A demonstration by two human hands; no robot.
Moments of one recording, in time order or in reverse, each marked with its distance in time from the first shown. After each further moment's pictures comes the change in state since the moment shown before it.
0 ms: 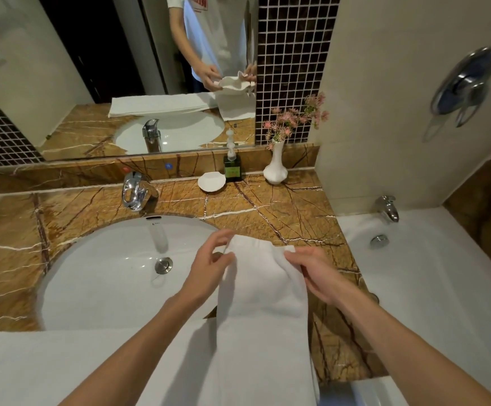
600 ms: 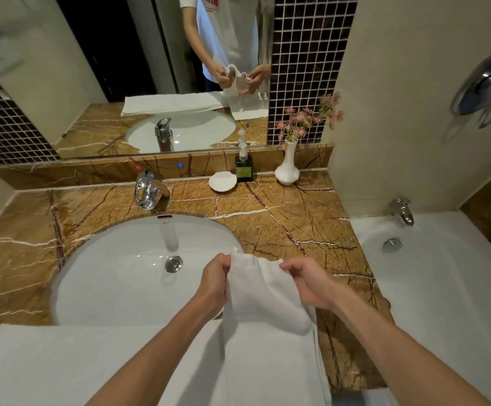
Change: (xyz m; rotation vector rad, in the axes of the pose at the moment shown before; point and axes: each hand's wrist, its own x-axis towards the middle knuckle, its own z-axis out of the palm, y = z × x) left_hand -0.007 0.006 0.012 -0.532 0.155 -0.580; right_hand 0.016 0.011 0.024 0.162 -0.311 0.207
